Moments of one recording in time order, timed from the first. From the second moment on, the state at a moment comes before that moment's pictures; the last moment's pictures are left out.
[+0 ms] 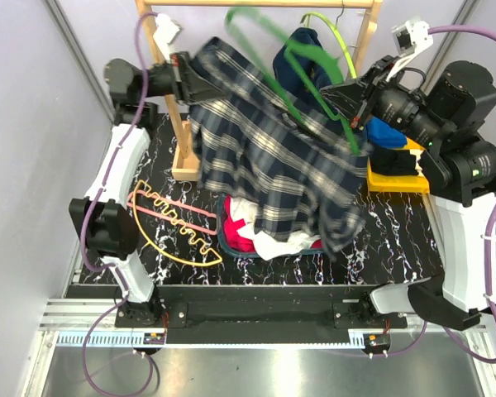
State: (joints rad) left arm -0.16 1.79 1.85 0.64 1.37 -1.19; right arm 0.36 1.37 2.20 -0.75 -0.47 0.22
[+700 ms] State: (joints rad) left arm -0.41 1.83 1.91 0.39 1.37 -0.99; right arm 0.35 1.23 2.16 -0.51 -0.18 0.13
